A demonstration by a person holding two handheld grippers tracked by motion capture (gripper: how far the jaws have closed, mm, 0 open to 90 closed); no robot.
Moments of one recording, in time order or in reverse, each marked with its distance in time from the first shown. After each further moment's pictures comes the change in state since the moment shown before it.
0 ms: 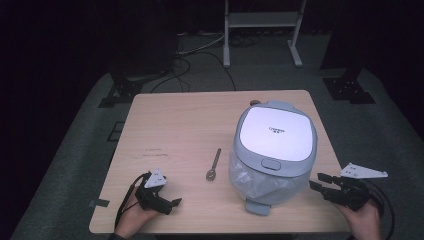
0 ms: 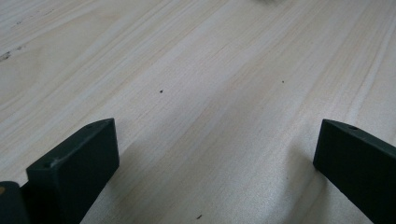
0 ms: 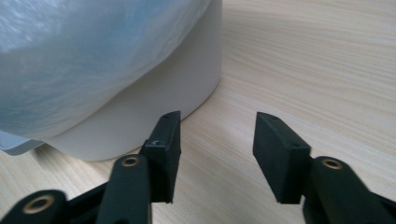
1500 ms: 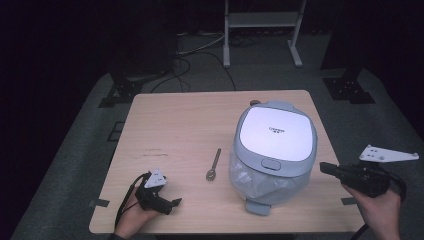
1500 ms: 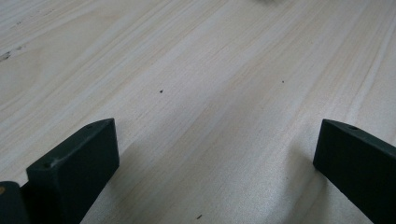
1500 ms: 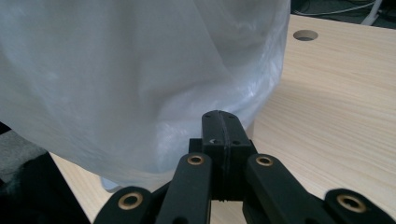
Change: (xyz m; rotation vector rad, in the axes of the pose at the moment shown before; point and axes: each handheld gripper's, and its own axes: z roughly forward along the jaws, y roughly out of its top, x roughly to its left) left arm 0.000 0.000 0.000 0.002 0.000 0.002; right arm 0.011 0.065 -0.053 -0.082 0.141 -0.010
